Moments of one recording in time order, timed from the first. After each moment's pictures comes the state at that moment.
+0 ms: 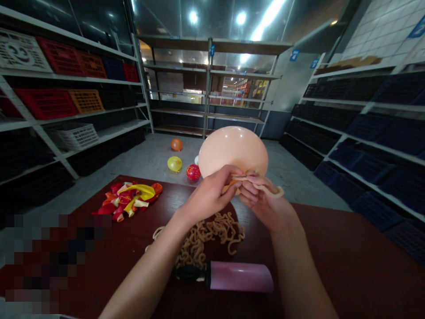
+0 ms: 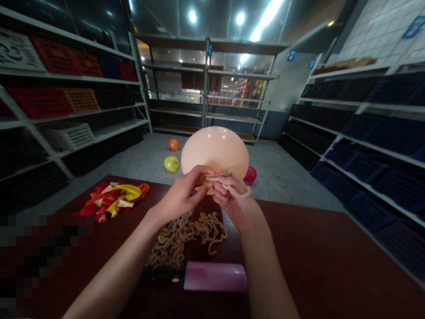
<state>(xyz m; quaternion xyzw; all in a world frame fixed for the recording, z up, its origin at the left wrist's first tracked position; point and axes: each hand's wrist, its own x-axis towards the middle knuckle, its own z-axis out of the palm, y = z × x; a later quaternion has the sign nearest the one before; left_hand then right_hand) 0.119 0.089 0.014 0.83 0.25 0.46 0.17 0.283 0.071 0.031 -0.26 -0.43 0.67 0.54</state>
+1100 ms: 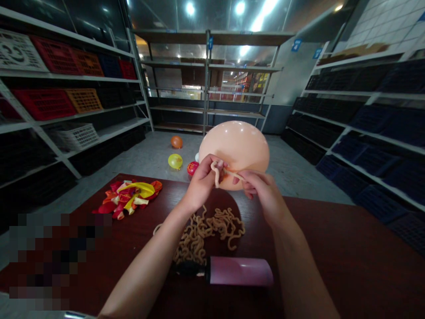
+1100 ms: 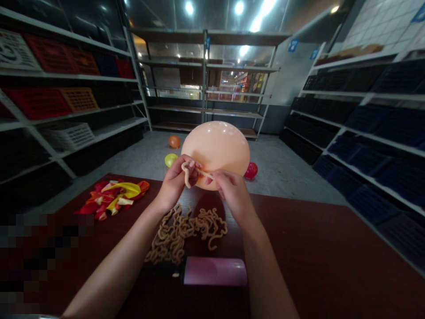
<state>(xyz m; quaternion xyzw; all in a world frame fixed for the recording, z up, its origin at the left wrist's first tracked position) 0.127 0.109 0.002 0.57 0.17 0.61 0.52 0.286 0.076 0.022 -0.45 -0.60 0.40 0.52</state>
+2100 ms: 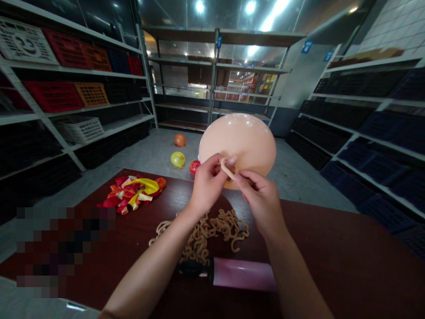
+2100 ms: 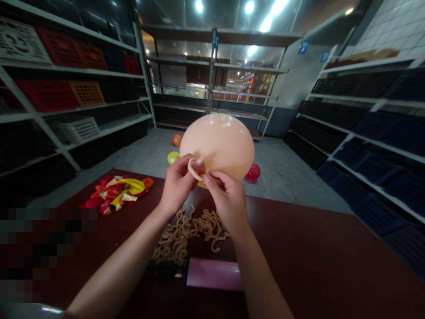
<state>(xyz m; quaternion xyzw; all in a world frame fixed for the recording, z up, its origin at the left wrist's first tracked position) 0.130 0.095 0.016 0.56 0.26 0.66 0.42 0.255 0.066 0.019 -0.43 -0.61 0.32 0.58</state>
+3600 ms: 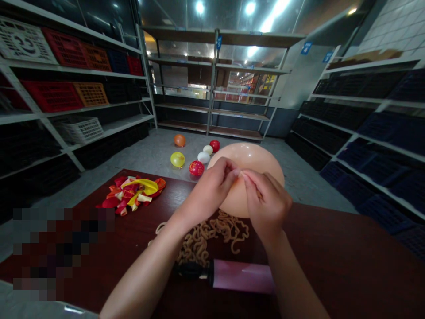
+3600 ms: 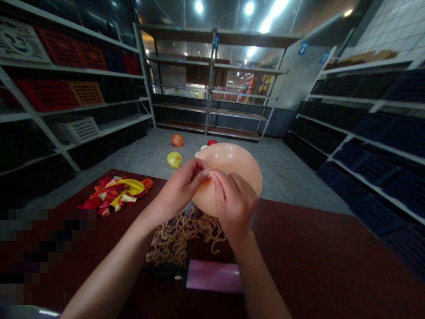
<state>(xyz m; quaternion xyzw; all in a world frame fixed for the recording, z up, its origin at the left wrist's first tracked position) 0.116 0.082 0.028 0.74 0.33 0.52 0.27 0.264 0.063 0.008 -0.44 -0.69 -0.14 0.55</state>
